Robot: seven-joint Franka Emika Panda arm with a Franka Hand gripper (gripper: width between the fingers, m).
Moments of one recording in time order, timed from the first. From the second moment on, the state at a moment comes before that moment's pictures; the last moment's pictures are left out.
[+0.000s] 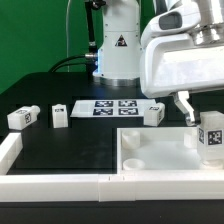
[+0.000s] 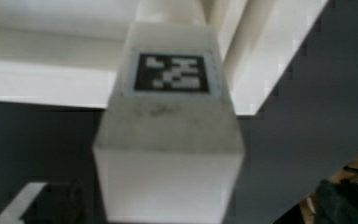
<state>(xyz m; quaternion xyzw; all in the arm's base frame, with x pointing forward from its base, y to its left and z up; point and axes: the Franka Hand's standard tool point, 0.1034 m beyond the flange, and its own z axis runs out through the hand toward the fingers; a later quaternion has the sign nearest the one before) 0.624 0.118 0.094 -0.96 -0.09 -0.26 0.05</state>
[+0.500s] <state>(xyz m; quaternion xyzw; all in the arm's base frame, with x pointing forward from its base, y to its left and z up) 0.625 0.107 0.083 -0.99 -0.08 -0.10 0.07</state>
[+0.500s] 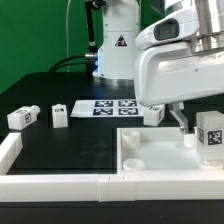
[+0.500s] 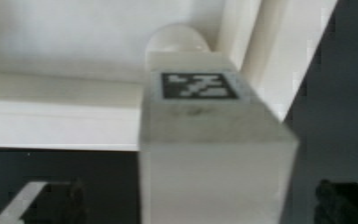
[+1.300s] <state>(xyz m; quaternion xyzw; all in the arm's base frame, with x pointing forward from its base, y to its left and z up) 0.624 0.106 0.081 -0.99 -0.09 -0.01 0.08</state>
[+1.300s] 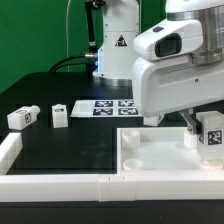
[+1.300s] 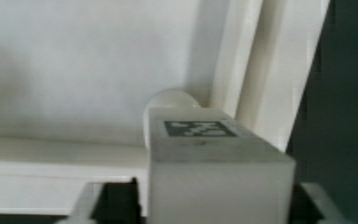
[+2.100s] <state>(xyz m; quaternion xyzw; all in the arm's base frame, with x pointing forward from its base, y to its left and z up) 0.625 0.114 0.079 -0.98 0.20 0.01 0.08</state>
